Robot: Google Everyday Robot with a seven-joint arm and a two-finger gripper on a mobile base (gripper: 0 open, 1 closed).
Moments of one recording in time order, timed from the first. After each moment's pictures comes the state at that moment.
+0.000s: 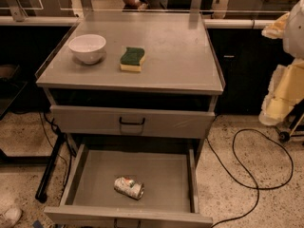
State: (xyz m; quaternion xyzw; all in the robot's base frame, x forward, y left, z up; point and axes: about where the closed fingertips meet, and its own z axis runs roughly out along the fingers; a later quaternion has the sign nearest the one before) arm 0.437 -0.210 0.999 -0.60 0.77 -0.06 0.19
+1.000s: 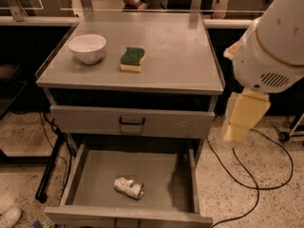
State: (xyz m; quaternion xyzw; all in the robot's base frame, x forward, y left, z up) arm 0.424 -0.151 0.962 -0.63 0.76 -0.07 0.18
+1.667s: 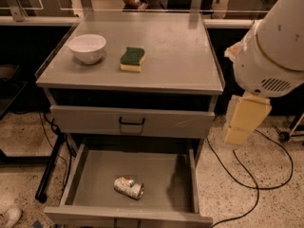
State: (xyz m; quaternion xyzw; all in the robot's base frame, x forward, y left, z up) arm 0.420 -0.146 0.962 -0.63 0.75 -0.08 0.18
